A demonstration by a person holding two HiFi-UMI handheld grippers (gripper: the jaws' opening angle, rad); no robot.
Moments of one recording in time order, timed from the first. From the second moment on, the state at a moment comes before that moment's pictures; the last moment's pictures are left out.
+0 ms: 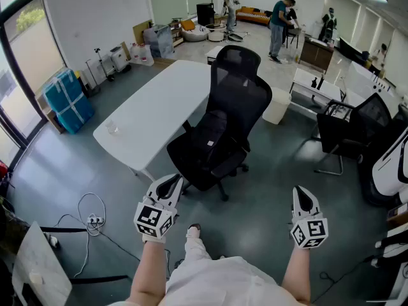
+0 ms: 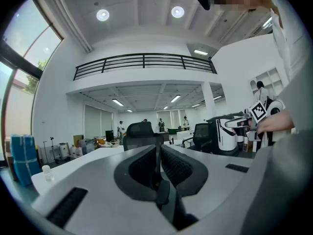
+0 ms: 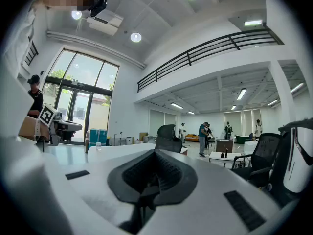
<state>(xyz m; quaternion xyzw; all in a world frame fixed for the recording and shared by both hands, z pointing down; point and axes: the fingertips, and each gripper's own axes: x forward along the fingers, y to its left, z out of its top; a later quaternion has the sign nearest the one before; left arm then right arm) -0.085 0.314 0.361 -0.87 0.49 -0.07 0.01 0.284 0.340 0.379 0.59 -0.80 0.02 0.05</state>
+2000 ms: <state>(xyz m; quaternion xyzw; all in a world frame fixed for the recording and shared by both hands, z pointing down) -0.214 0.070 0.398 -0.89 0.44 -0.06 -0.03 0.124 0.115 0.414 0.59 -0.80 0.03 0.10</state>
